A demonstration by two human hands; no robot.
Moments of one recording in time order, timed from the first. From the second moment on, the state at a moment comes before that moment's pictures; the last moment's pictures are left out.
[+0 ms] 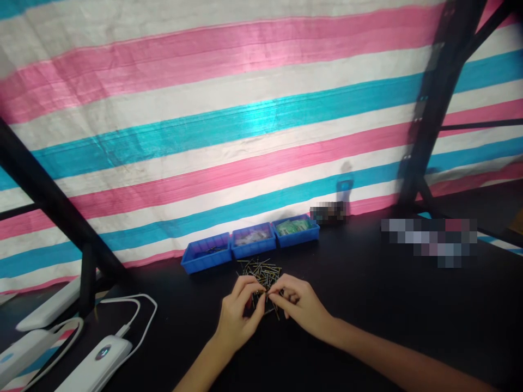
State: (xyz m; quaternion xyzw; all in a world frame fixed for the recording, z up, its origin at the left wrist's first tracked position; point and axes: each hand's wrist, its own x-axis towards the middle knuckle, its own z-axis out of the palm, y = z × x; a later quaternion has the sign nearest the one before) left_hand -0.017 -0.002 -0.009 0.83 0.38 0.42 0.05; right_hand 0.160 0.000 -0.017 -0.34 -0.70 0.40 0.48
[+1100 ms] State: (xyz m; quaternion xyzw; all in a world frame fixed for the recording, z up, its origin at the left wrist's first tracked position) left_hand -0.037 0.024 0.000 0.61 0.50 0.59 0.18; right_hand 0.161 0.003 -0.021 -0.40 -0.68 0.37 0.49
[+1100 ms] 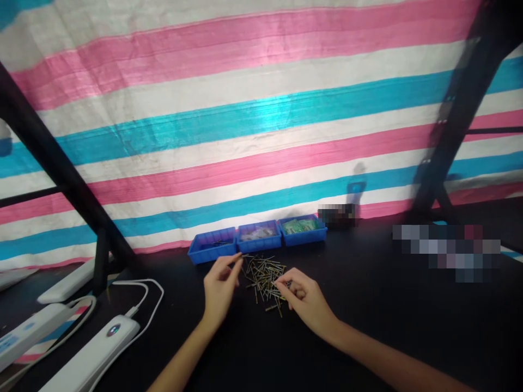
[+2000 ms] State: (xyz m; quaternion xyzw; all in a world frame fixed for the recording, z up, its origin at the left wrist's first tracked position) left_hand -0.116 0.055 0.006 0.42 0.45 0.68 0.40; right_hand 0.159 -0.006 -0.021 -0.36 -0.80 0.27 0.40
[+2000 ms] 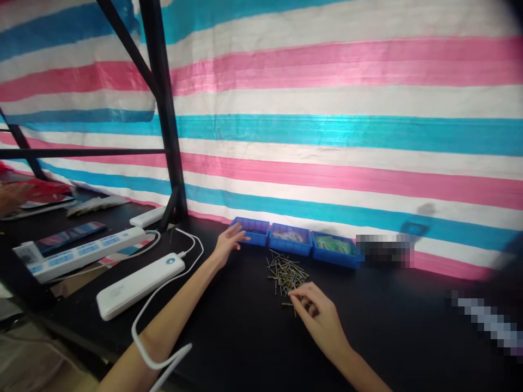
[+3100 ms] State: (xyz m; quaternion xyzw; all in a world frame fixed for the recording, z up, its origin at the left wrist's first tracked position) left_hand -0.037 0.018 -0.005 0.83 0.50 0.24 0.09; right_hand 0.170 0.002 -0.019 -0.46 -0.81 0.19 0.31
